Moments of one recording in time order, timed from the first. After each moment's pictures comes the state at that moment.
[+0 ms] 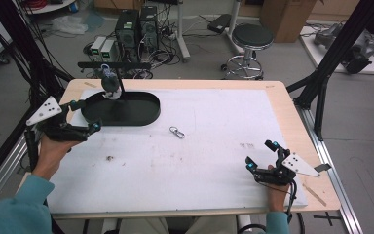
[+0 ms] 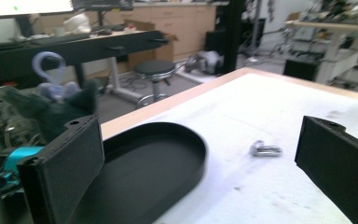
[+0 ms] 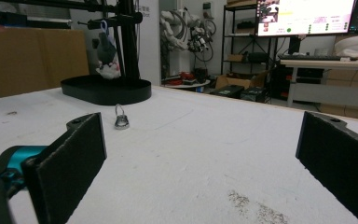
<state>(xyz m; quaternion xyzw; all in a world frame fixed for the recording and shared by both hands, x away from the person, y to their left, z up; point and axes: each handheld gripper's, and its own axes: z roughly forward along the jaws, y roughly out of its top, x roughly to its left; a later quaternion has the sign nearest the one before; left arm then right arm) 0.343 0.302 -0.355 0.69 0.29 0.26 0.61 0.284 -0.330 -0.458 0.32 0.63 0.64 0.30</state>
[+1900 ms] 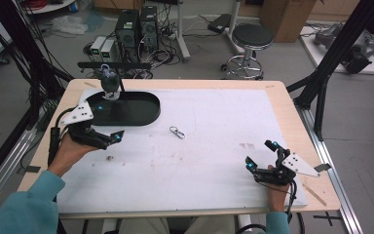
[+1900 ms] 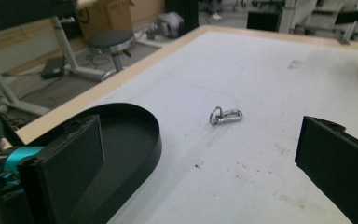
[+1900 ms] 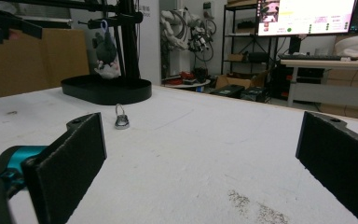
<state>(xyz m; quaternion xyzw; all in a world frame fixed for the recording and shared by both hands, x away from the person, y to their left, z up) 0.363 0.247 -0.361 0.78 0.22 0.21 0.54 0.284 -0.330 -0.458 0.32 0.63 0.64 0.30</state>
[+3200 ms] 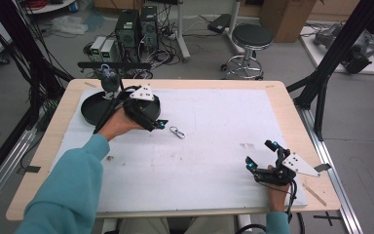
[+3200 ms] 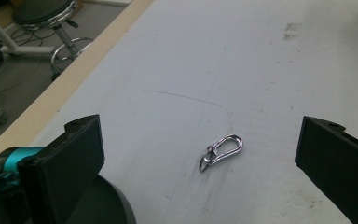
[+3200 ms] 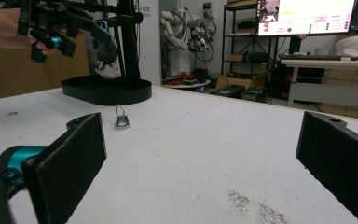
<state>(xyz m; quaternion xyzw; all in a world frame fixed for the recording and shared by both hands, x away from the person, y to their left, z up) 0.445 0.123 -0.352 0.87 0.14 0.15 0.45 0.284 -0.330 -0.458 0.32 0.63 0.64 0.29</state>
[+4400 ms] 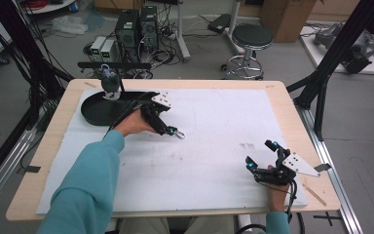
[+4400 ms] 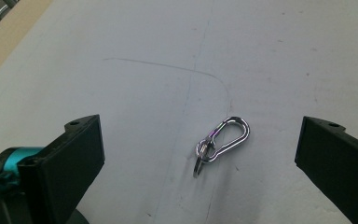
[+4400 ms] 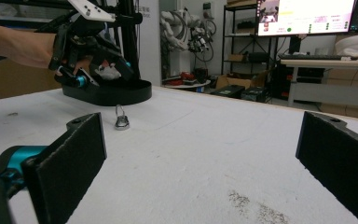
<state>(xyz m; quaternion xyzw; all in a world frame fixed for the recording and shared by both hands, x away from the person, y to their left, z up) 0.476 0.090 -0.397 0.91 0.12 0.09 0.39 0.284 -0.331 -0.458 0.32 0.63 0.64 0.29</state>
